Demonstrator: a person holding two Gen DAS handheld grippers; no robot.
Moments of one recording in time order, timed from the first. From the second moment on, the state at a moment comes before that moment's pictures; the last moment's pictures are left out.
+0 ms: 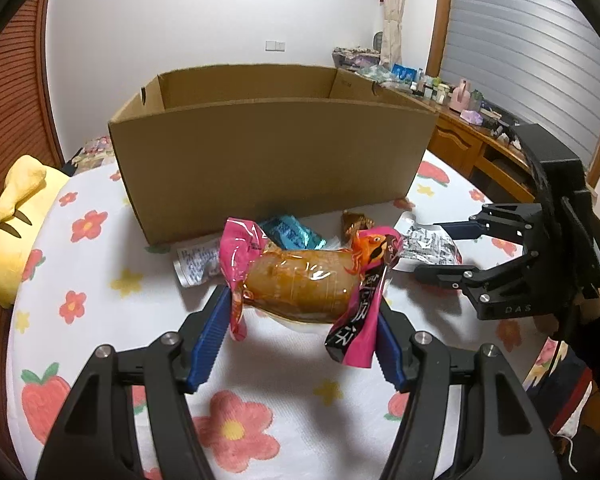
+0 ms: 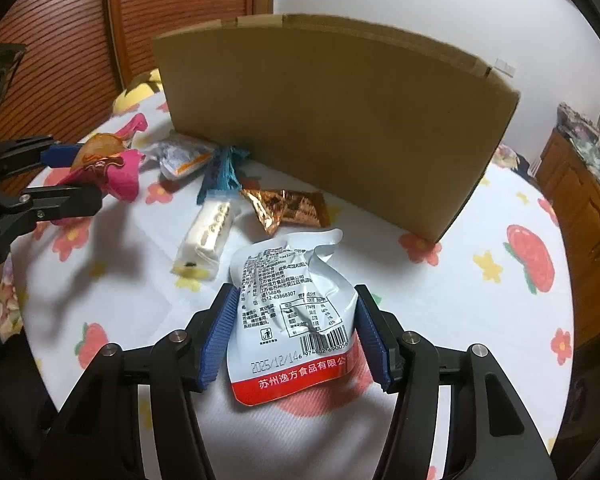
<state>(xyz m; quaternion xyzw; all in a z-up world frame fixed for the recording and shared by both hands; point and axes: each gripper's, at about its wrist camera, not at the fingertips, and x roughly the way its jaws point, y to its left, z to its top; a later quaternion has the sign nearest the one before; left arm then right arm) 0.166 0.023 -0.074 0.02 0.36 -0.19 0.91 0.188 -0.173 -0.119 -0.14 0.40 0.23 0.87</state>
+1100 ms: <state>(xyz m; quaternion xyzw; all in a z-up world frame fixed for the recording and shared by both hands) 0.255 0.019 0.024 0.03 0.28 -0.18 0.94 0.249 -0.177 0.008 -0.08 0.28 0.24 0.93</state>
